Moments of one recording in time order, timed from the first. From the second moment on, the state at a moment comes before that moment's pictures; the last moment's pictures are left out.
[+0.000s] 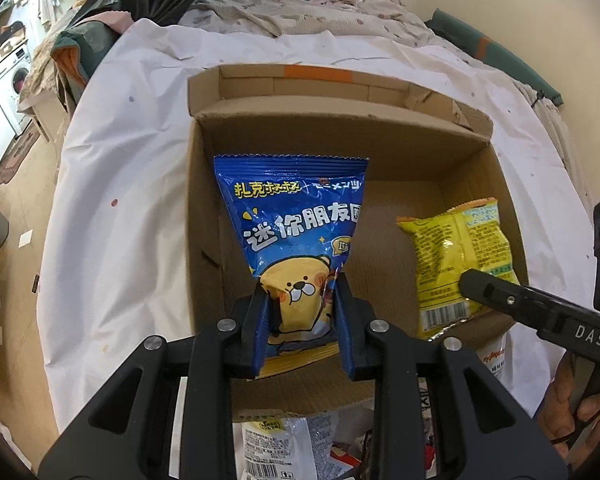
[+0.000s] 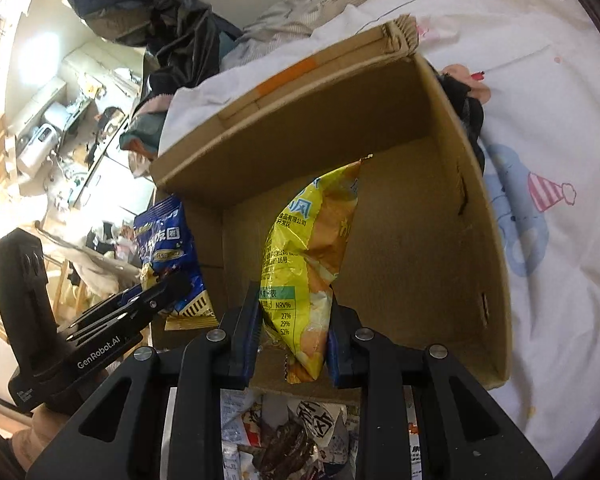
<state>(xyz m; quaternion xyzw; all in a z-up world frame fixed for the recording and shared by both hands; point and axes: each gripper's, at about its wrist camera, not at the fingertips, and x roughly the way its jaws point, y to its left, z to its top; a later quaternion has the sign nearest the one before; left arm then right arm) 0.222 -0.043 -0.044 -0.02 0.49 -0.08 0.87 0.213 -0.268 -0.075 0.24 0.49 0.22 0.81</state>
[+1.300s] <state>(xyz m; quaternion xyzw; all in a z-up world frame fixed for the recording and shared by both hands) 0.206 -0.033 -0.023 -0.05 0.45 -0.08 0.89 0.202 -0.292 -0.042 0.21 0.43 0.16 0.86</state>
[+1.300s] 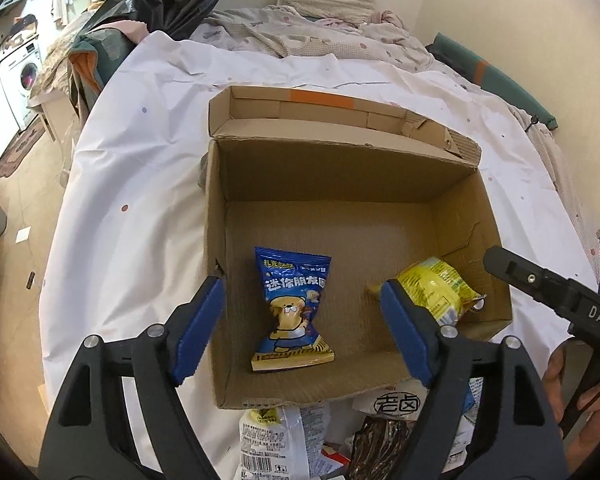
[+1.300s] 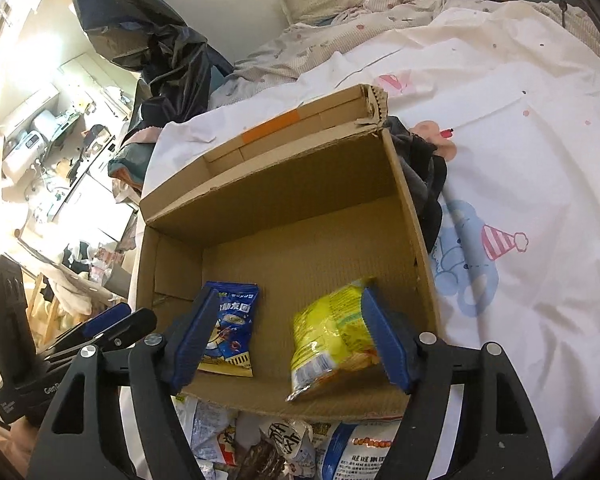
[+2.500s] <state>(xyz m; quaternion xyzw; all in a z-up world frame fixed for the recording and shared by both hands) 0.116 0.020 -0.003 -0.07 0.42 -0.01 0.91 0.105 -0.325 -0.043 0.25 0.46 0.10 0.85</state>
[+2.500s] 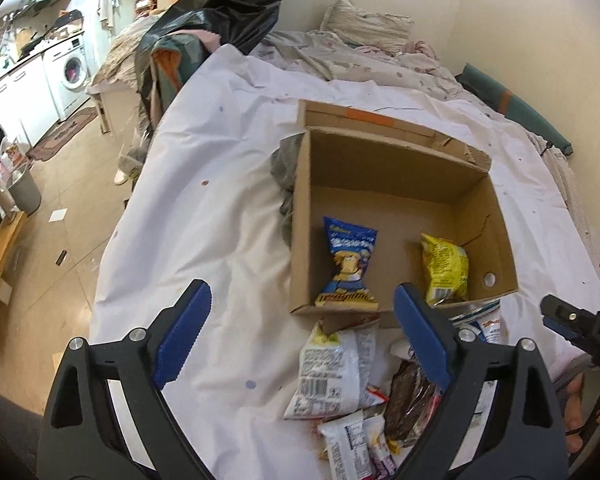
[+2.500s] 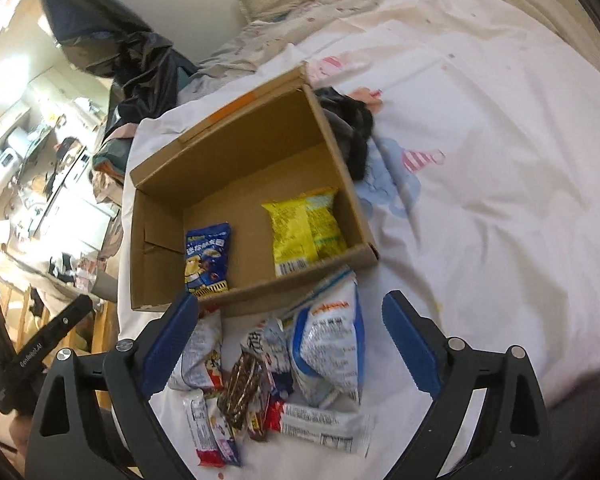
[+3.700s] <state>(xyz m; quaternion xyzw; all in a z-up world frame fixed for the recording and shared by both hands) 0.137 -0.044 -0.133 -0.01 0.60 -0.04 0.80 0.104 -0.341 -0.070 0.31 0.48 0.04 0.82</state>
